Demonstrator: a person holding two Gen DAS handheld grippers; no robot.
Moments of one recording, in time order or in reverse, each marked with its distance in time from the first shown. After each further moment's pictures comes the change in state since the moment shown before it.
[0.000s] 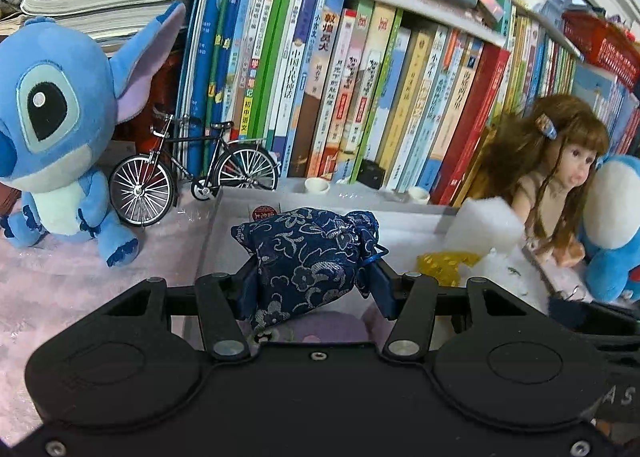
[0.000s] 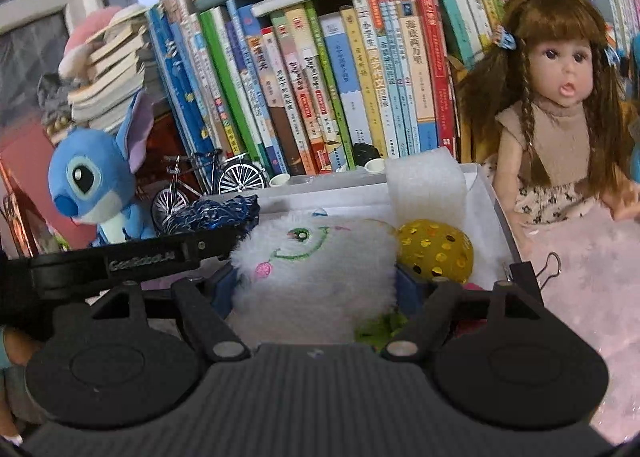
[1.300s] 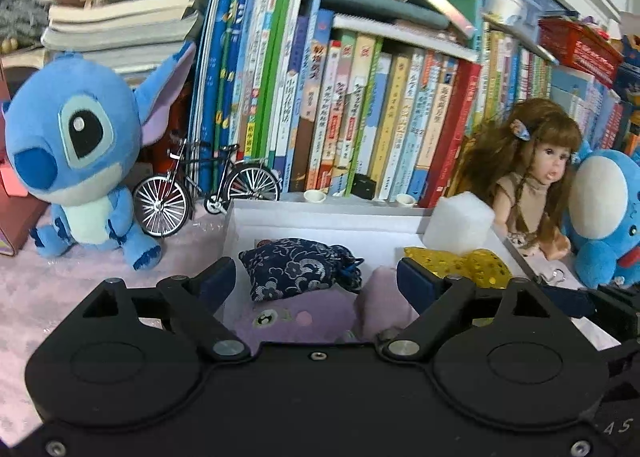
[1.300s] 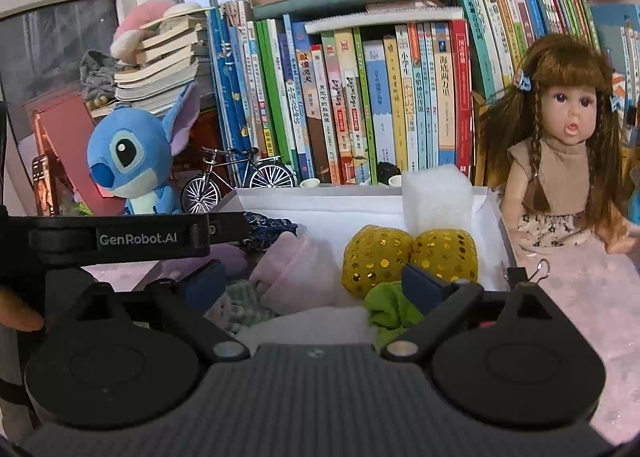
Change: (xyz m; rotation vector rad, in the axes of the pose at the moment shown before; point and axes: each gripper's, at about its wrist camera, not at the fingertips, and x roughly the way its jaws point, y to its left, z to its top) left arm -0.050 -0.007 -0.013 0.050 -0.083 -0.004; right arm -0.037 0.016 -0.018 -0.126 -0.076 0.039
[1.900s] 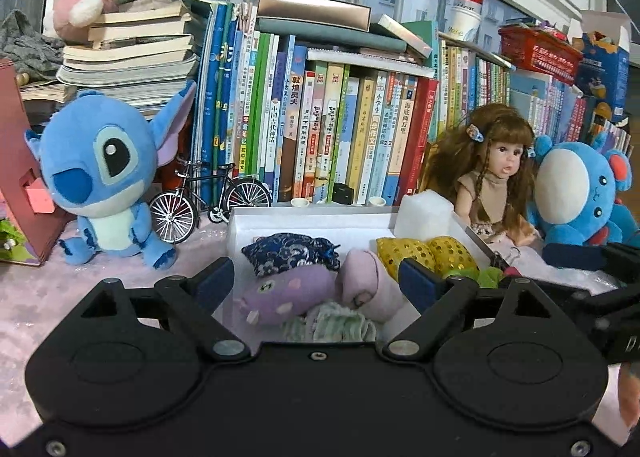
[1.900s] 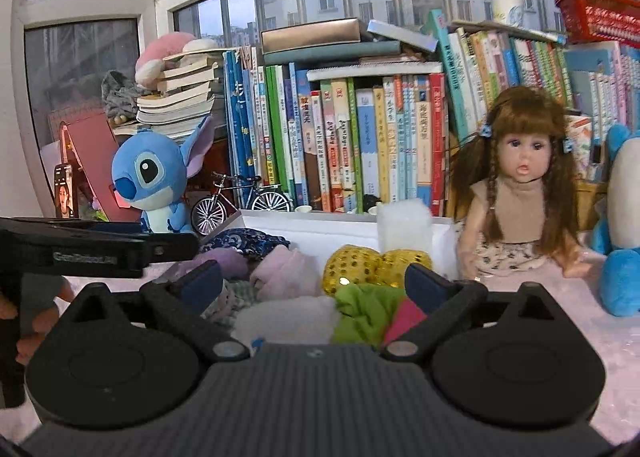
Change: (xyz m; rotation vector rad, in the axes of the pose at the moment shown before) left arm -0.073 -0.005 -0.018 0.061 -0.057 -0.037; right arm -0.069 -0.011 -0.006 -0.054 -0.098 -0.014
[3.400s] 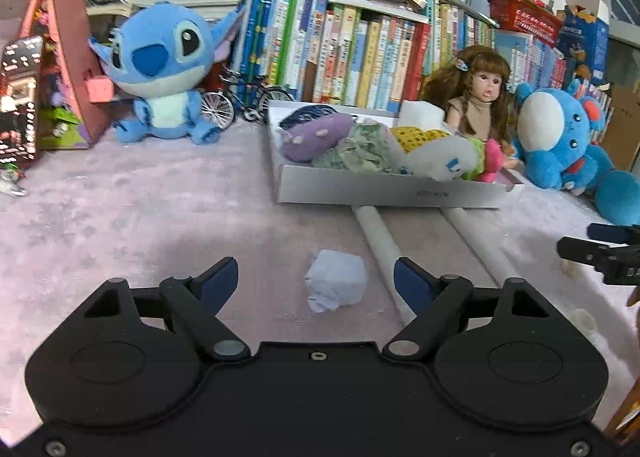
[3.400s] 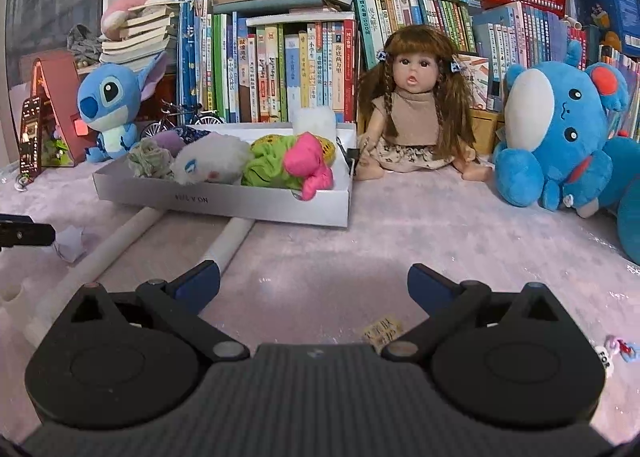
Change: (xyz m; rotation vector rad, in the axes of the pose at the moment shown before) left arm -0.092 0.035 -0.125 -0.020 0.072 0.000; right arm -0.079 -0.020 -0.105 -0.008 0.057 -0.196
